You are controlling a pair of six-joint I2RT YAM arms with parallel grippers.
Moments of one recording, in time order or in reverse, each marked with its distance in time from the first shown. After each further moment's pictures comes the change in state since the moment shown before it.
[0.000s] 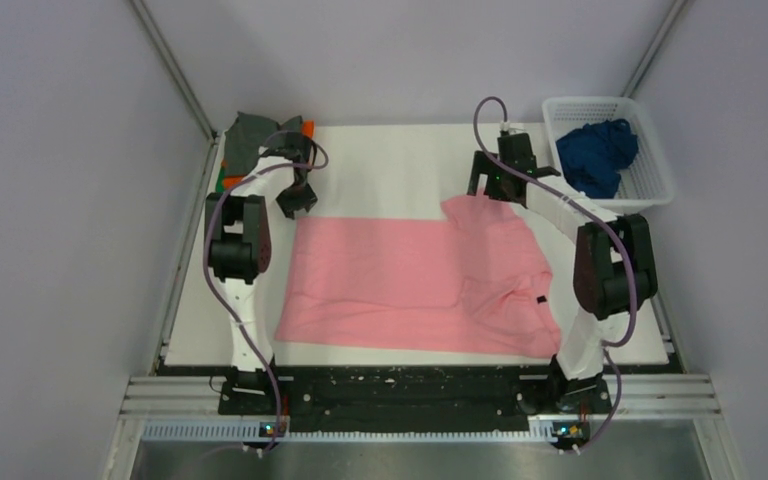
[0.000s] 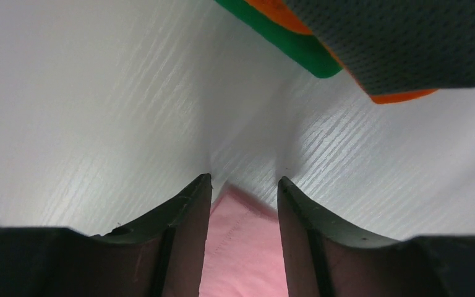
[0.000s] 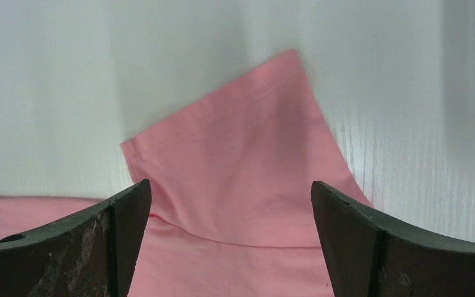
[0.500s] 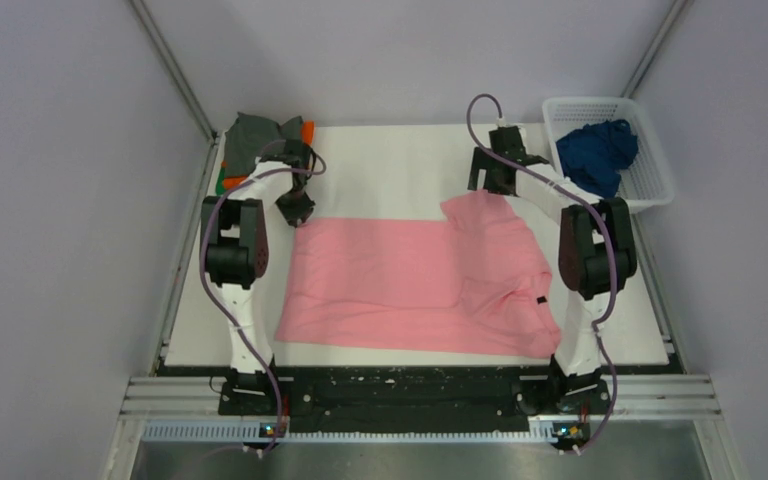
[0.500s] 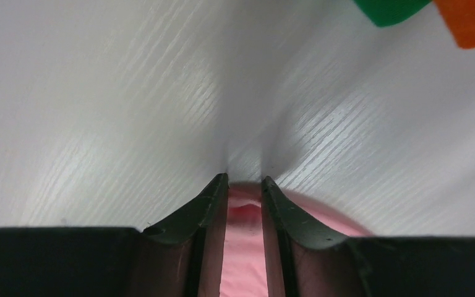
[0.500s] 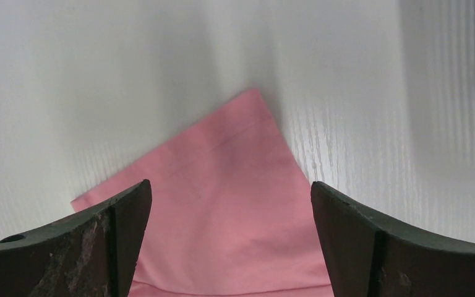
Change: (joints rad) left arm -0.002 -0.044 -0.074 -0.027 0.003 -0.063; right arm -0.002 0.167 0.160 -0.060 0.121 -0.020
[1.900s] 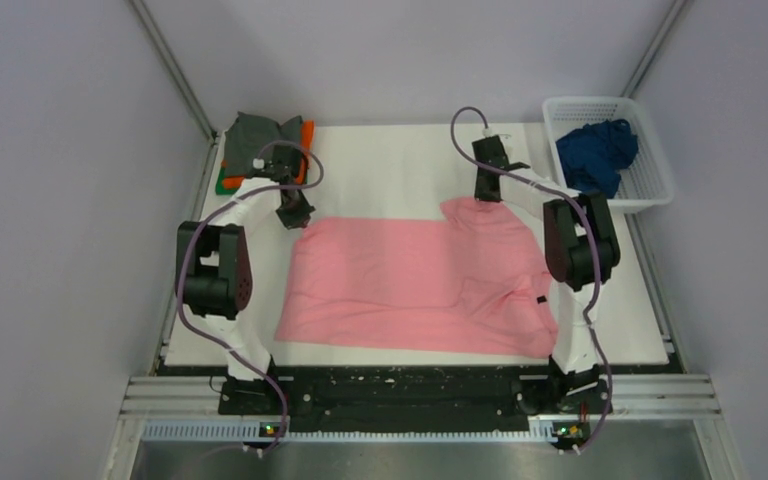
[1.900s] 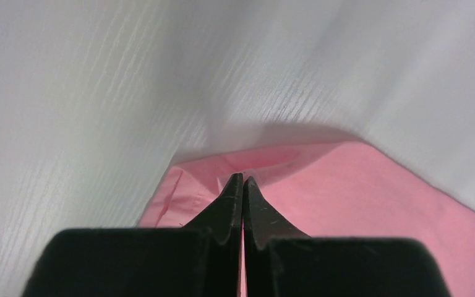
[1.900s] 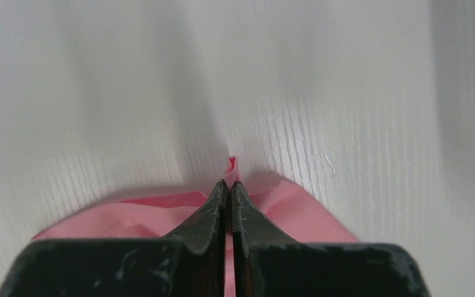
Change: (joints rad) left arm -0.014 -0.285 -0.272 0.134 0.157 0.069; right arm 0.056 0.141 0.047 0.022 0.127 0.016
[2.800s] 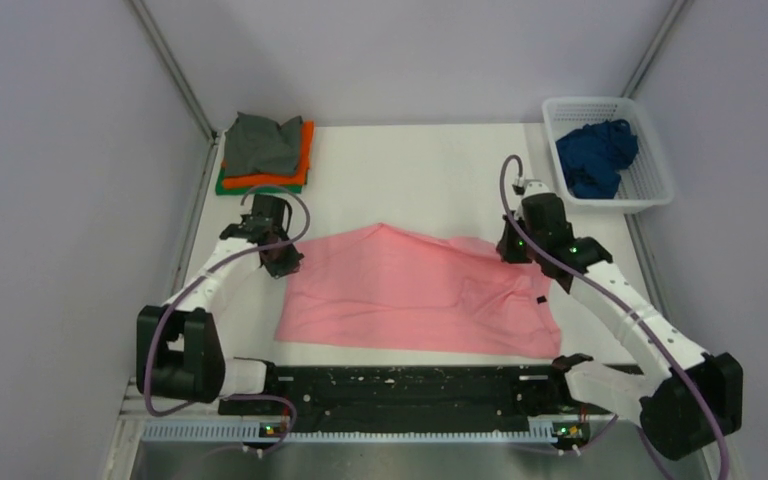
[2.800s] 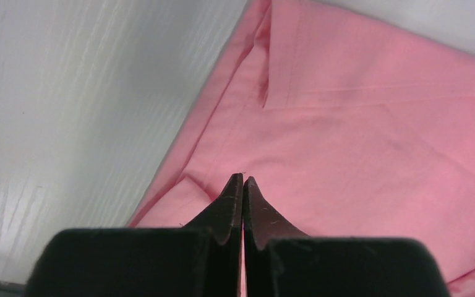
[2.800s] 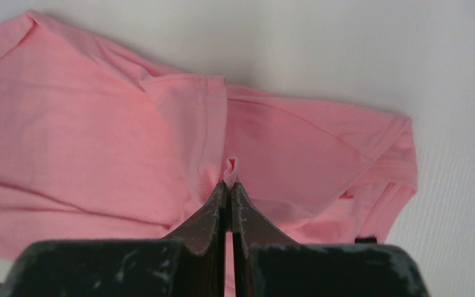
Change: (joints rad) left arm -0.001 -0.467 -0.470 0.011 0.068 -0.011; right arm 0.082 -0.976 -0.666 -0.128 -0.278 -0.022
